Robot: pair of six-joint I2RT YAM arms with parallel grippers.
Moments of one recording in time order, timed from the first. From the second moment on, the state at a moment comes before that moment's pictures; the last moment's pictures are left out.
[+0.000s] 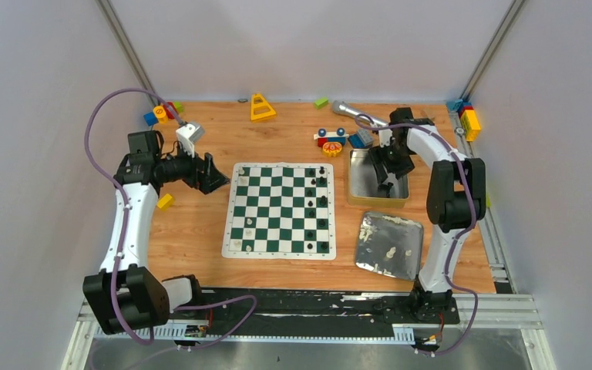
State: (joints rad) left arm 0.18 1.18 1.07 -0.71 0.89 0.40; right arm 0.09 1.99 1.56 -0.90 -0.11 -0.26
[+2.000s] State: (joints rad) left arm -0.31 1.49 1.31 -0.50 0.99 0.58; right arm 0.16 1.86 1.64 -1.03 -1.01 -0.48
